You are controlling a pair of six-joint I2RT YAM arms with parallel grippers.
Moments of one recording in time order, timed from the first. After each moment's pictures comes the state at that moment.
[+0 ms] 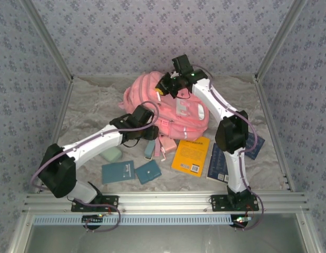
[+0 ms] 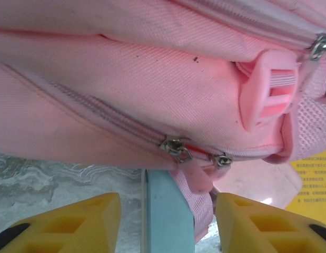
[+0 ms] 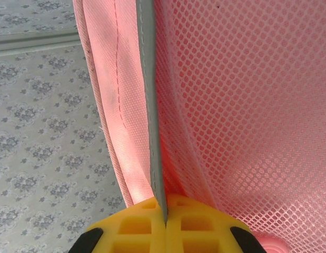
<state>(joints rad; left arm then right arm) -0.75 1.49 1.08 -0.55 -0.08 -0.44 0.47 2.14 2.12 -0.76 -0.54 1.15</state>
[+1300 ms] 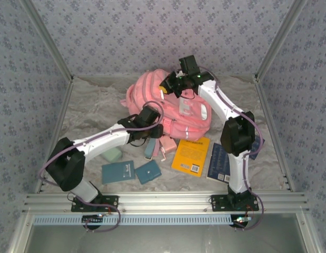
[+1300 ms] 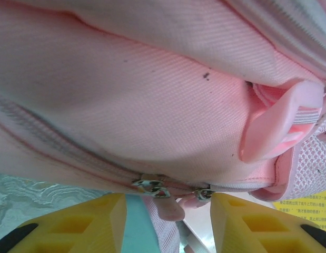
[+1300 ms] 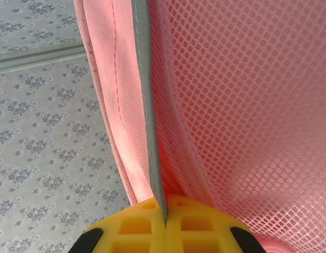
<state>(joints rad) -0.78 1.57 1.09 -0.45 -0.12 -0.58 0.43 2.07 1.98 -0.64 -0.59 1.22</state>
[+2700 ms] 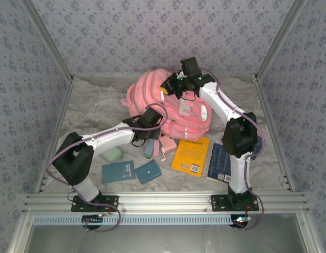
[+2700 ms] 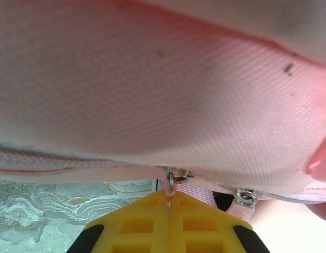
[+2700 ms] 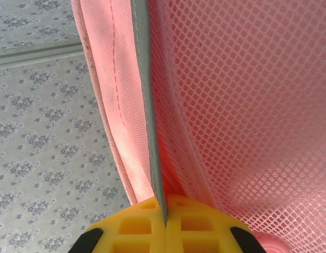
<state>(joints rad) -0.77 1.64 1.09 -0.44 -0.21 -0.47 0.42 2.02 1.90 -0.58 -0.60 1.20</state>
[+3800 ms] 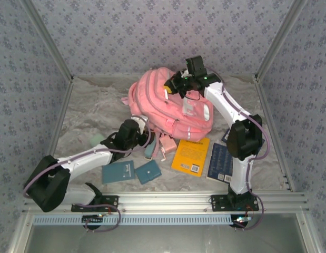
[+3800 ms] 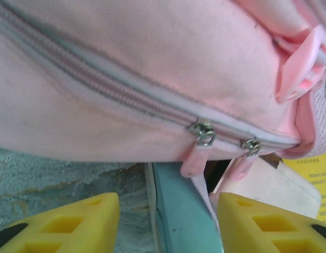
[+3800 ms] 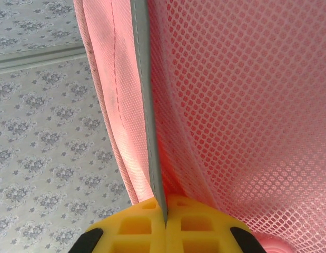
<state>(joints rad) -0.71 1.30 0.63 0.10 -0.05 -0.26 0.40 1.96 1.86 -0.58 -0.62 1.21</state>
